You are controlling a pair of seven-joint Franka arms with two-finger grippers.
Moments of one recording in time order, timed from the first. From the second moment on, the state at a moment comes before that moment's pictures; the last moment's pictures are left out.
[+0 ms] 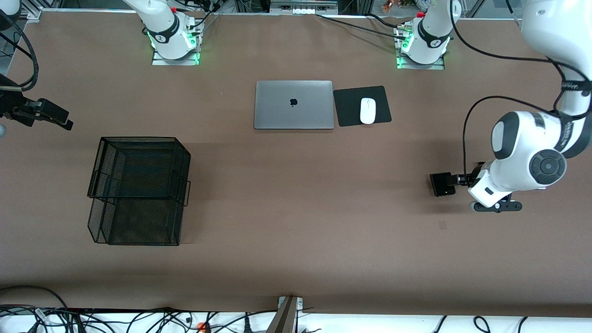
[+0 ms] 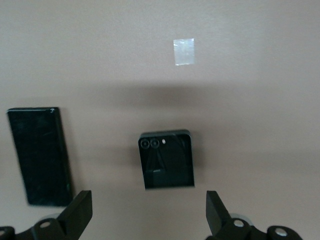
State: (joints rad) left arm 0.12 0.49 -0.12 -1.75 0.12 2.07 -0.11; right arm 0.04 0.04 -0.10 -1.62 0.01 1.67 0.03
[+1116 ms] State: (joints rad) left arm 0.13 0.60 -0.12 -1.96 0.12 2.44 -0.17; right arm 0.04 0.04 -0.10 -1.62 0.01 1.67 0.03
